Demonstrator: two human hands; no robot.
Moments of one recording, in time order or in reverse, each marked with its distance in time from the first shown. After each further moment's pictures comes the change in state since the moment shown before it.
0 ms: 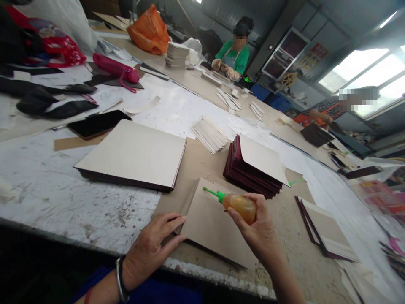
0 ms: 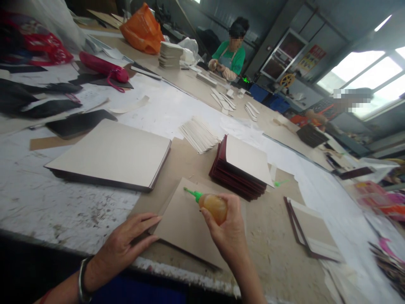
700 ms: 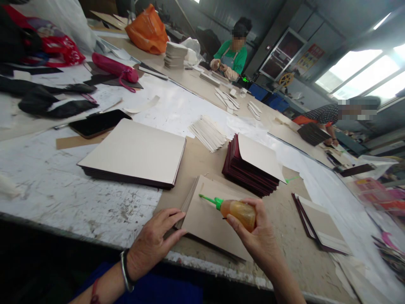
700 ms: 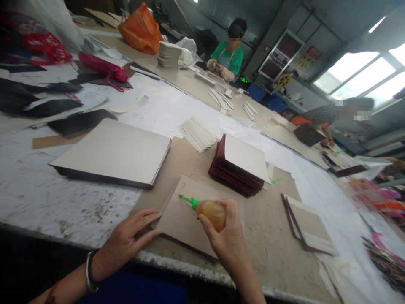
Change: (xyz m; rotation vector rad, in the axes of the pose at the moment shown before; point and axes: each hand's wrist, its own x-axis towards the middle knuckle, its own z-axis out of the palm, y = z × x) left_hand -0.001 -0.001 0.000 -0.017 0.013 0.001; right_hand -0.021 -0.012 -0.009 0.036 -0.073 0.102
